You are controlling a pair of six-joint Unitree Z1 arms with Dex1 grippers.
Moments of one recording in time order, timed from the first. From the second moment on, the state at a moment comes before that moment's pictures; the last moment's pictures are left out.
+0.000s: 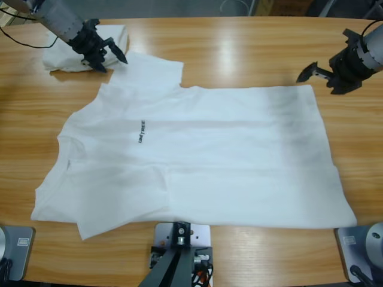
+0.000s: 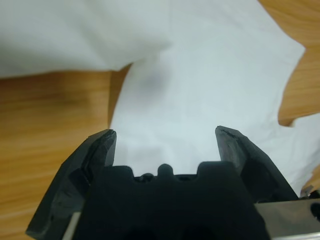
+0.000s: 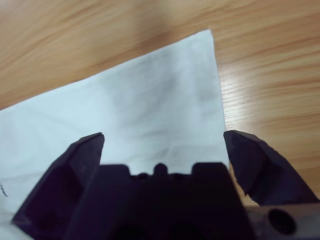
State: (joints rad) arm 0 -0.29 2.24 -1.76 0.88 -0.31 -0.41; arm 1 0.20 1.74 -1.13 0.66 0.08 0.49
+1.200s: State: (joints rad) arm 0 -0.34 2.32 -1.84 0.88 -0.16 -0.34; arm 1 0.16 1.78 -1.10 0.62 0.08 0.45
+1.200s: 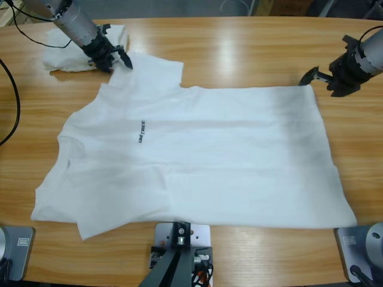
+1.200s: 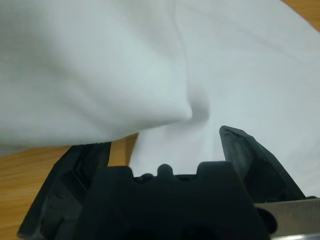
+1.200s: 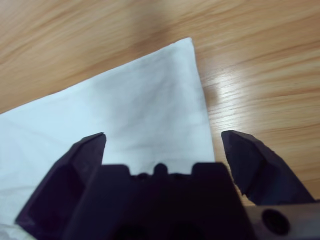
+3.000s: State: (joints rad) arm 0 -0.35 2.33 -1.85 0.88 -0.30 -0.33; arm 1 -0.07 1.96 -1.12 0.51 0.32 0.32
